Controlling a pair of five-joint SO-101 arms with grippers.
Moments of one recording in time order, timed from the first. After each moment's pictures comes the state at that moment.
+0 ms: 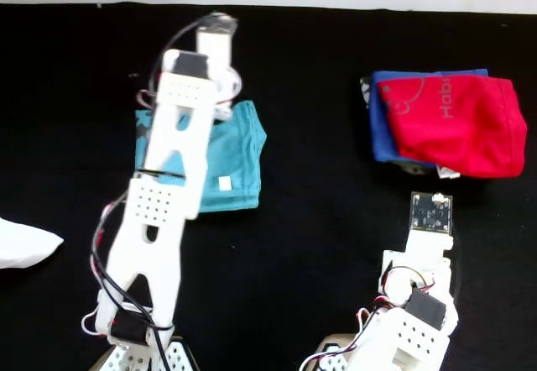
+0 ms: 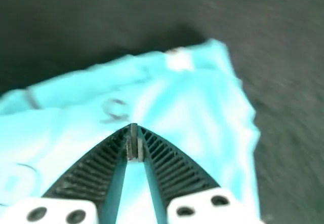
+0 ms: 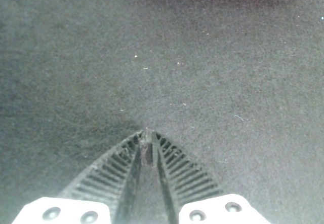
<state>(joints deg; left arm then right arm) 6.1 65.9 -80.0 91.3 -9.8 25.1 -84.2 95.1 51.3 22.9</state>
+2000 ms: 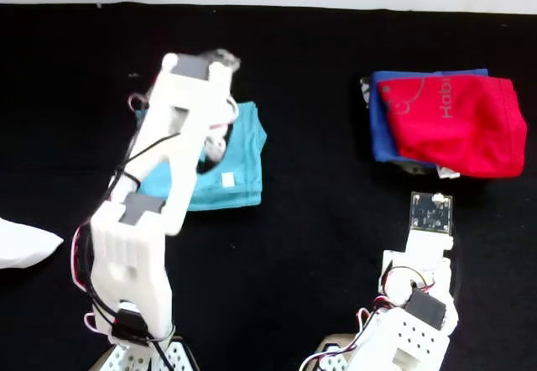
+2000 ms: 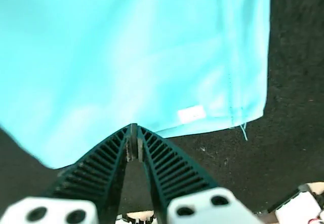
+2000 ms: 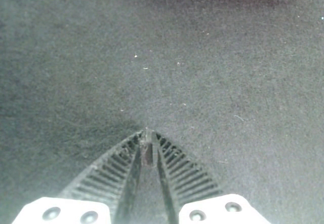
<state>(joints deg) 7.3 27.6 -16.4 86.5 -9.7 25.1 -84.2 95.1 51.3 22.9</state>
